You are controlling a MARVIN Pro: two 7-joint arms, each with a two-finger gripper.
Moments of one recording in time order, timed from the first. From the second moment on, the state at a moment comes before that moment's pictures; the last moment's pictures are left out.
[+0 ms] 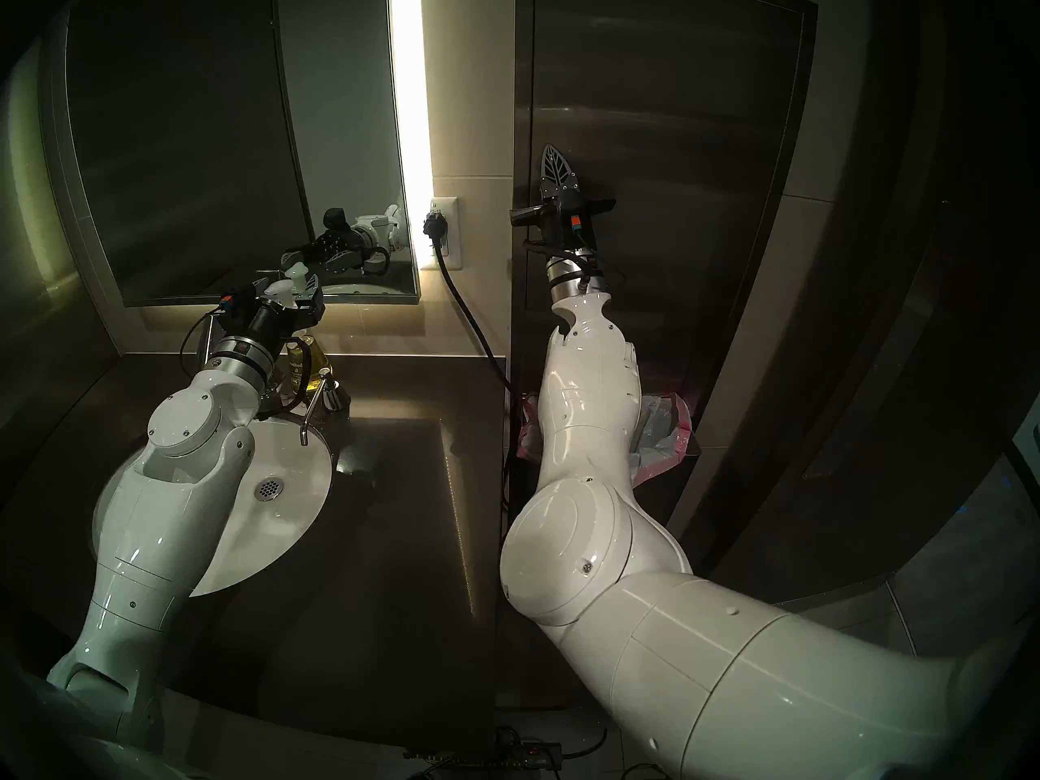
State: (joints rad) left arm 1.46 -1.12 -1.54 -1.76 -0.45 0.08 0.15; right arm -0.71 -1.98 2.23 -0.90 -0.59 -0.91 0.43
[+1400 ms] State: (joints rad) left arm 1.46 -1.12 -1.54 -1.76 -0.45 0.08 0.15; right arm -0.84 -2.01 2.23 -1.13 -0.48 -0.90 0.67
